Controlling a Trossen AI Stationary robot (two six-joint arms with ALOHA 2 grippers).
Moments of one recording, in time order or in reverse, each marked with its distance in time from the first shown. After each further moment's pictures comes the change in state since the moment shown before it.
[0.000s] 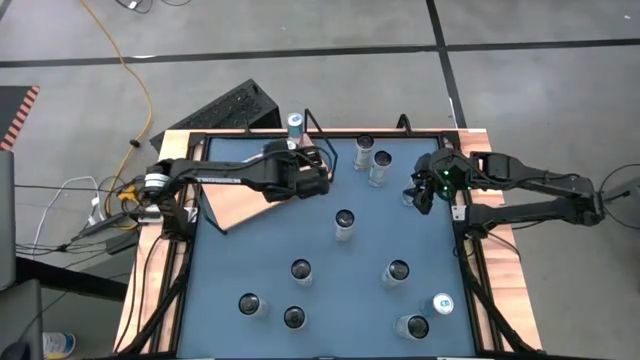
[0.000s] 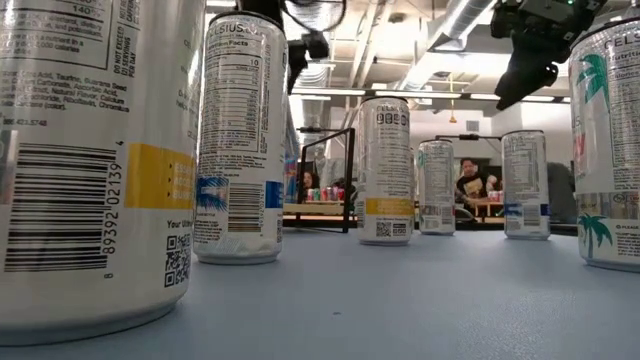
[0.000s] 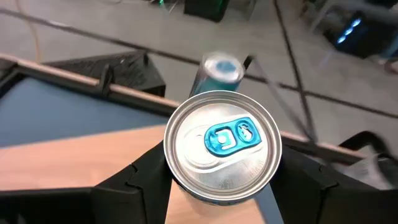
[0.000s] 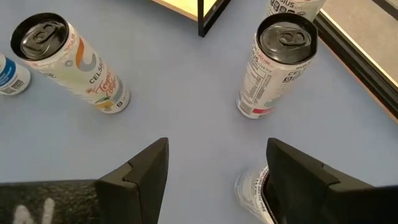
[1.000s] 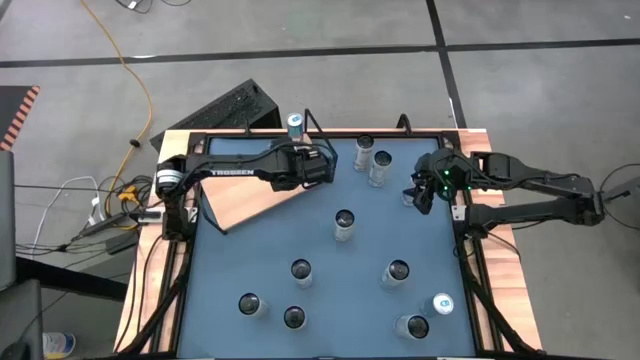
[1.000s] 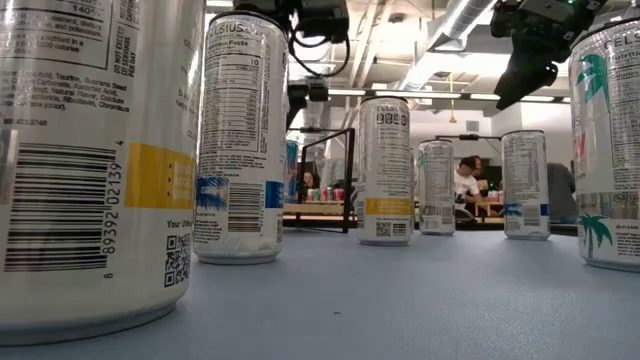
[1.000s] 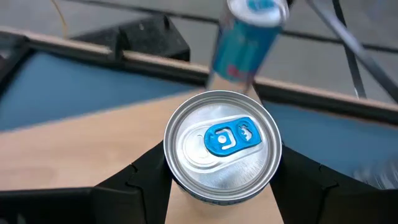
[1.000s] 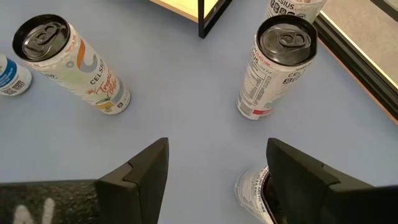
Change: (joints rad) left arm 0.091 0.069 0.001 -0.015 0.193 0.072; right arm 0.000 0.000 0.000 0.002 0.000 -0.002
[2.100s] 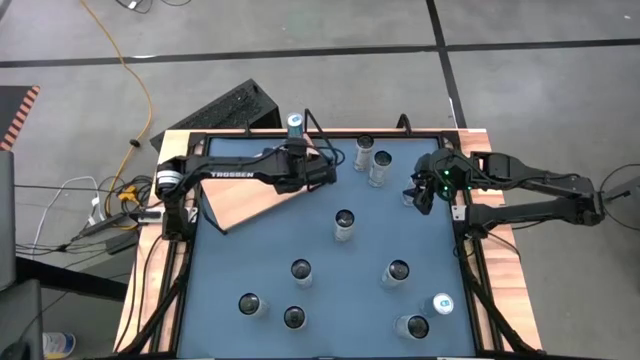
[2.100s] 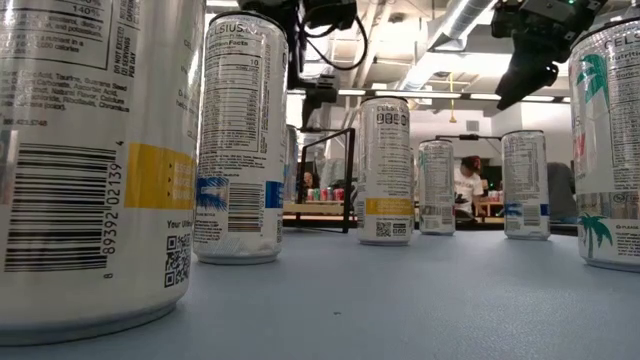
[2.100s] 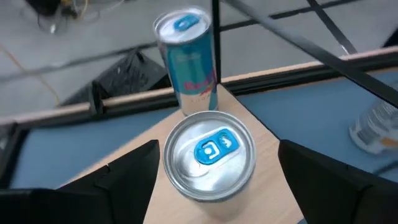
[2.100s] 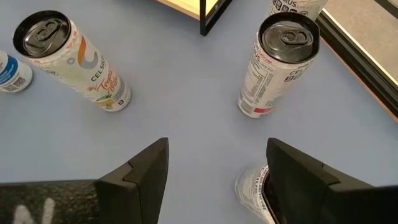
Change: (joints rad) left arm -0.024 -0.005 0.001 0.125 -0.049 0.471; right arm -0.001 0.000 0.000 -0.007 -0.007 -0.005
